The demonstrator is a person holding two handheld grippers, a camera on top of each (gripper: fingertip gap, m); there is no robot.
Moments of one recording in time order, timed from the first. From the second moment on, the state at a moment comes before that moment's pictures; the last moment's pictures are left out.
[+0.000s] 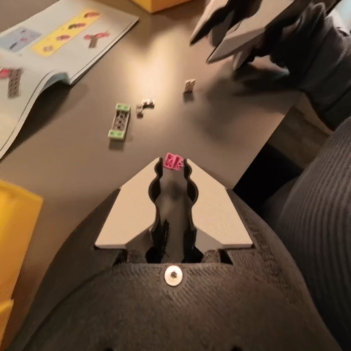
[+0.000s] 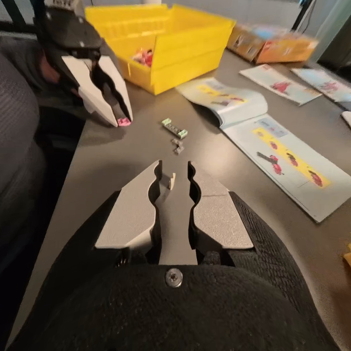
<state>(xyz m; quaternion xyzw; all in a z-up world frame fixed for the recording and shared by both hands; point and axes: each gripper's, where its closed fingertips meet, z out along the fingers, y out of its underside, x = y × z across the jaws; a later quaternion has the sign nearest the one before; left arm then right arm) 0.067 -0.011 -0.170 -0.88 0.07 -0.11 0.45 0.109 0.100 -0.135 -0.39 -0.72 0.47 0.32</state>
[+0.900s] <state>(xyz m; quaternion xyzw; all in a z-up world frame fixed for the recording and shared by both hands) 0.084 0.015 -0.184 -0.88 0.21 -0.07 0.41 0.115 0.084 -0.180 -0.51 -0.75 0.41 0.01</state>
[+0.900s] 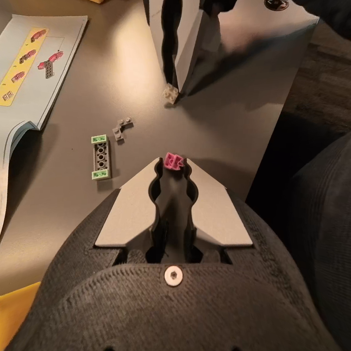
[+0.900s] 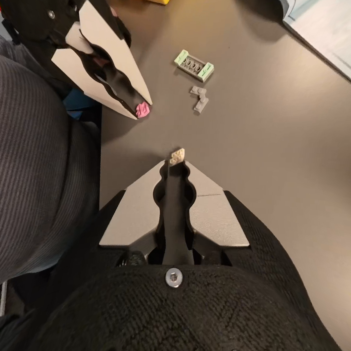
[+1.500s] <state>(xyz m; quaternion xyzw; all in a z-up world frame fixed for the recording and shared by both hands) 0.085 0.026 -0.167 -0.86 0.20 -0.10 0.45 0.105 0.067 -0.171 -0.39 -0.80 0.37 0.27</state>
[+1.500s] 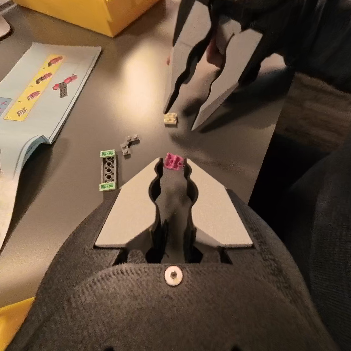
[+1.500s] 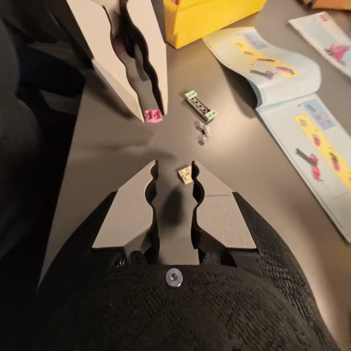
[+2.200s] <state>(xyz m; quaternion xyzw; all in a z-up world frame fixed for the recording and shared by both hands) 0.059 0.028 -0.175 -0.88 0.17 -0.07 0.43 0.091 0.078 -0.170 -0.42 -0.78 0.42 0.20</state>
